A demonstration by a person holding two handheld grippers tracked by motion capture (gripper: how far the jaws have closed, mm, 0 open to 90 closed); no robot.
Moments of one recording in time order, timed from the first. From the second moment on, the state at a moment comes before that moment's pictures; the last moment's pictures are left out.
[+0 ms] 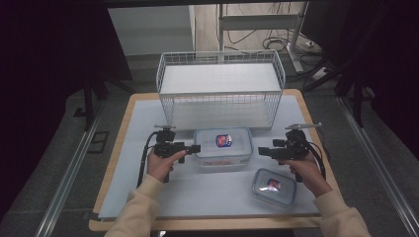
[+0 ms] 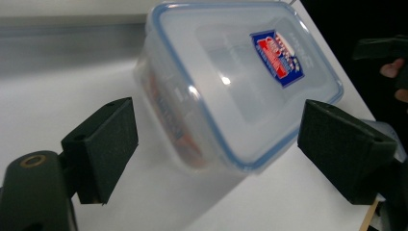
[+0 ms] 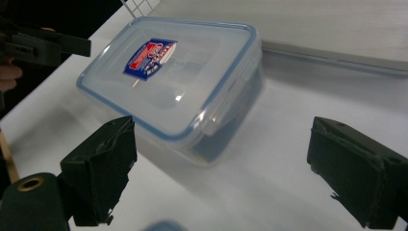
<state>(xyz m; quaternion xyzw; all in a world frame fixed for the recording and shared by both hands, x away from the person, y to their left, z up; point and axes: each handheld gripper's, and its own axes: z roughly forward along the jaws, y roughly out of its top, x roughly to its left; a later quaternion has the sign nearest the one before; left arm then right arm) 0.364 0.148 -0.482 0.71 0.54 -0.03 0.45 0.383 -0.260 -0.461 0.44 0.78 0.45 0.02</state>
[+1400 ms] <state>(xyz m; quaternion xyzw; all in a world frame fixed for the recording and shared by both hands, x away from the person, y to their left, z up) 0.383 0.140 -0.511 0.69 0.54 -0.11 0.47 0.440 -0.219 -0.493 0.45 0.78 0.41 -0.14</state>
